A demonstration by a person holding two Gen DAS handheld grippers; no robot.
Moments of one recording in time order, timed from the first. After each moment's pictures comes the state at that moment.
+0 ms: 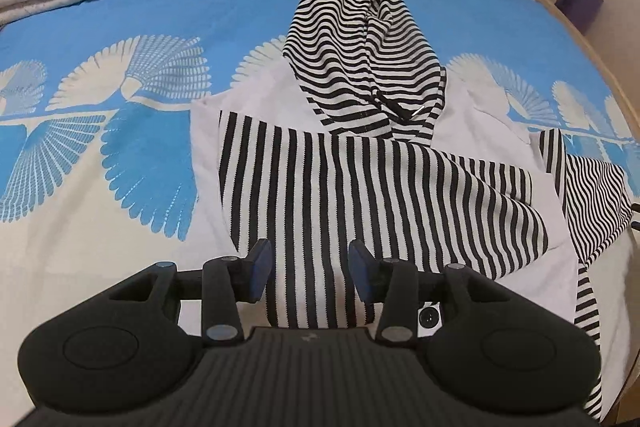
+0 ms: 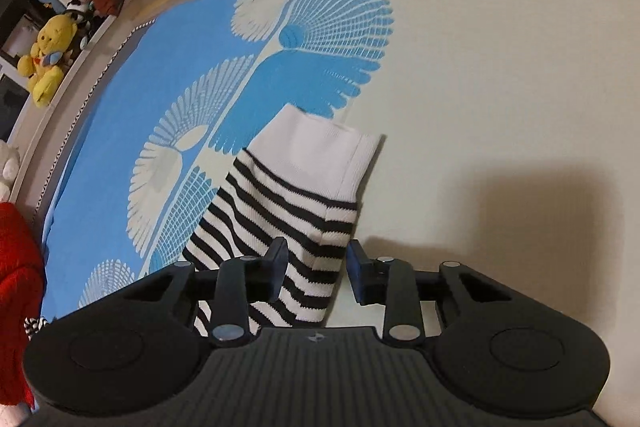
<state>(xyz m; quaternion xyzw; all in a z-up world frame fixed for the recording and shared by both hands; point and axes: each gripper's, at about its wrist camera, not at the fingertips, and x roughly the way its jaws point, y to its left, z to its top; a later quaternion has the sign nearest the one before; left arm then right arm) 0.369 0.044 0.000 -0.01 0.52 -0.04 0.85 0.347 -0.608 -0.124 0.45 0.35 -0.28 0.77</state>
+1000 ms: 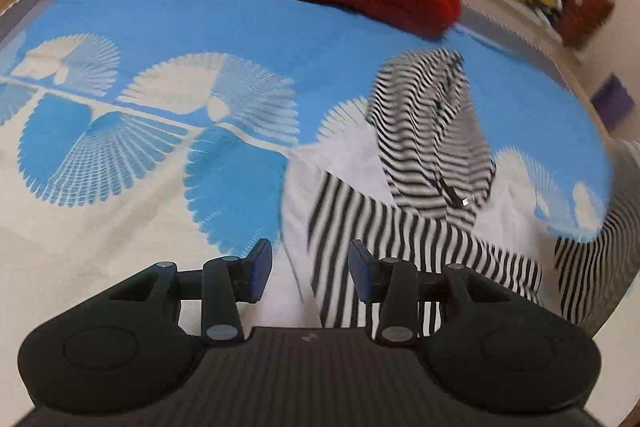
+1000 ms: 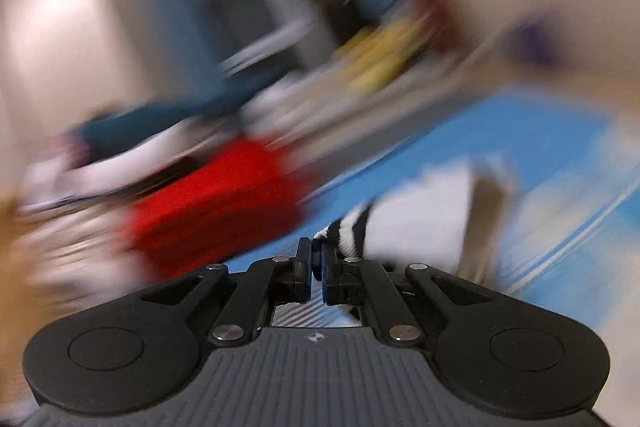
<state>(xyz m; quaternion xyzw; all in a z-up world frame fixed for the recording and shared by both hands) 0.375 0.137 0.041 -0.12 0.48 0.03 0.87 0.360 -0.281 0.074 0.29 0.22 0.12 0.93</state>
